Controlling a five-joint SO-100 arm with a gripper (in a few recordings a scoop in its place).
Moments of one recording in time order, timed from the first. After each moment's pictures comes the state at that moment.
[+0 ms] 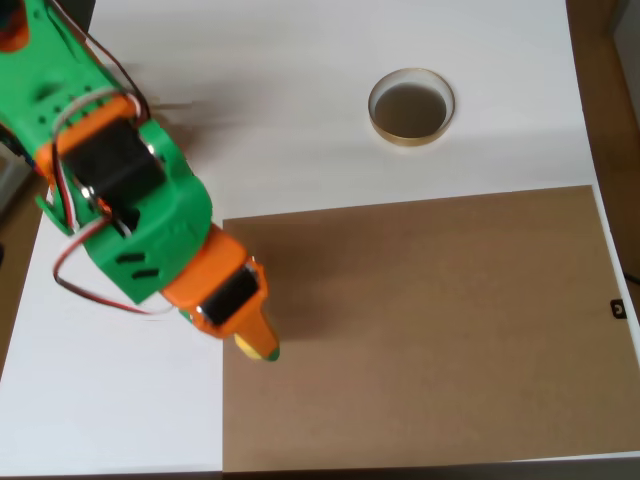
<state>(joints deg) 3.1 110.7 110.3 68.0 -9.5</state>
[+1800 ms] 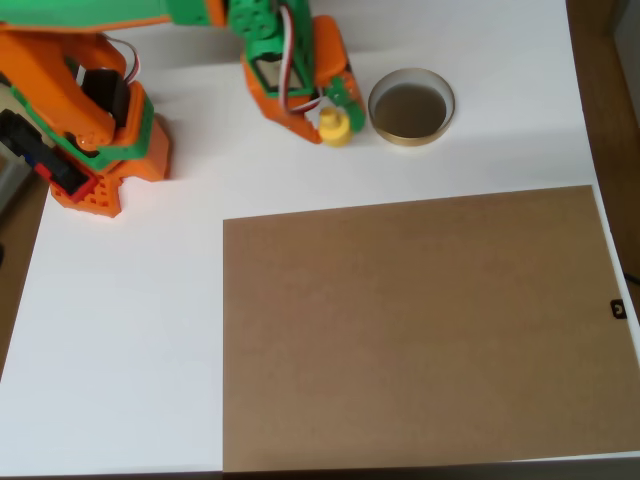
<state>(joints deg) -45.5 105.2 107.0 78.0 -15.7</state>
